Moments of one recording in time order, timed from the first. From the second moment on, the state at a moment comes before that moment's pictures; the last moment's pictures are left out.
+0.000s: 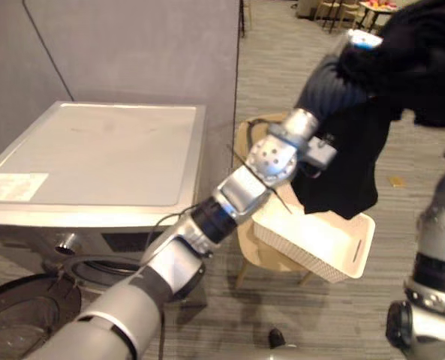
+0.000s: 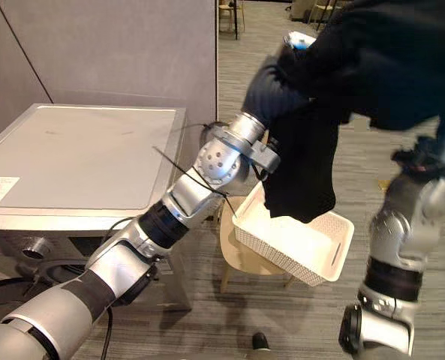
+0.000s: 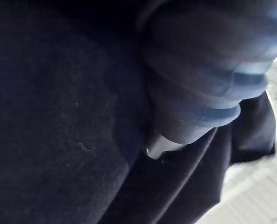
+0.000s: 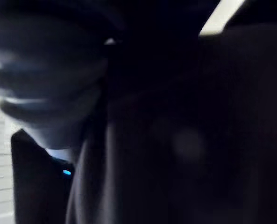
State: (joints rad) left arm -1.01 0.01 -0.54 0.13 -0.38 -0.20 0.20; right arm -0.33 -0.39 -0.51 -0.33 0.62 -0.27 -0.17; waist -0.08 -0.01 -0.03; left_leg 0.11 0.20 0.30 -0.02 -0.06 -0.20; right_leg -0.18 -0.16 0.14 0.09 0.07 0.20
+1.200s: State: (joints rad) left arm 0.43 -0.09 0.28 -0.61 -0.30 -0.34 0.17; right arm 0.47 0.08 -0.31 0.53 0.50 -0.12 0.03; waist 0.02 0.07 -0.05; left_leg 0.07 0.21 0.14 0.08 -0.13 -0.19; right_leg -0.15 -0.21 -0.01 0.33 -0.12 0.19
